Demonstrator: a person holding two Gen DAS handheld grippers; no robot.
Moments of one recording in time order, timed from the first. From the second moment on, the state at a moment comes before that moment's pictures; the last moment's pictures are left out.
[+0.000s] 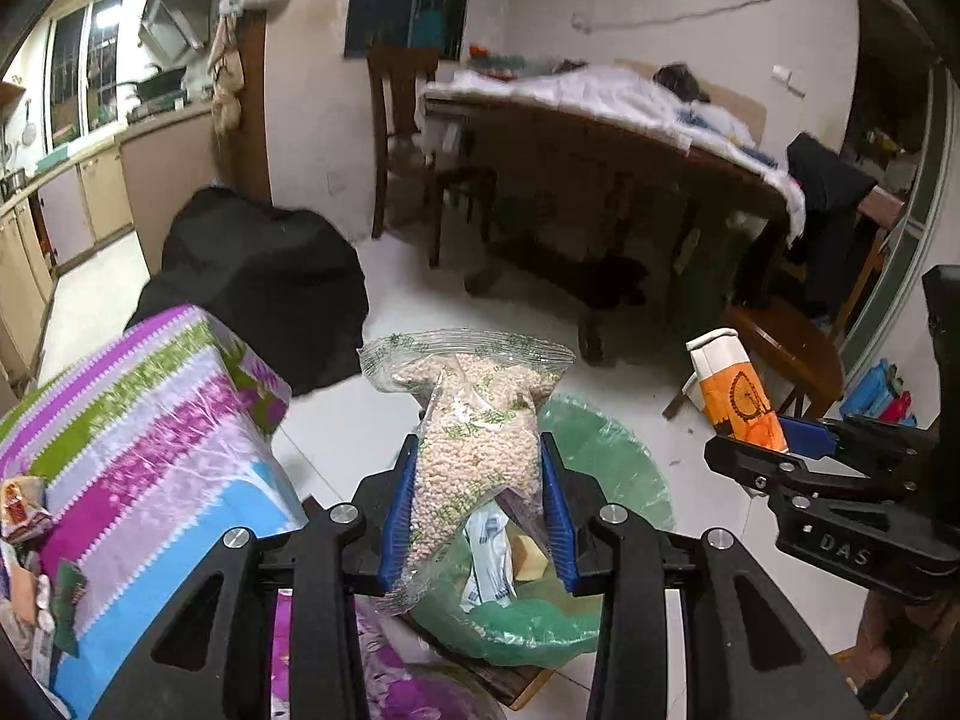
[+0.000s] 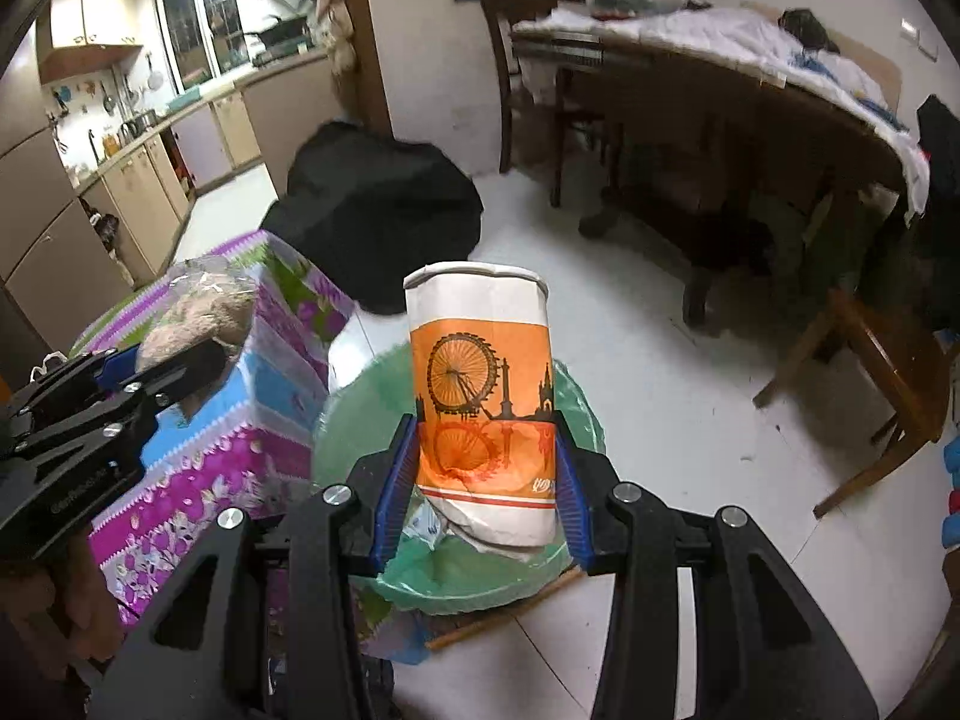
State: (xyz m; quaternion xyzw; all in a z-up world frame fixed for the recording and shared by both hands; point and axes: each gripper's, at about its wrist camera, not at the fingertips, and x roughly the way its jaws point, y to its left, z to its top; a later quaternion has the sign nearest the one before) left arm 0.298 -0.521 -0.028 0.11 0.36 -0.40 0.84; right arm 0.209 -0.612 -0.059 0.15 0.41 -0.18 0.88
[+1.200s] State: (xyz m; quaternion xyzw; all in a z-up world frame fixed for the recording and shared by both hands) left arm 0.327 -0.539 -0.094 0.13 0.40 -0.38 0.82; right arm 0.231 -0.644 -0.092 0.16 0.45 -0.16 0.86
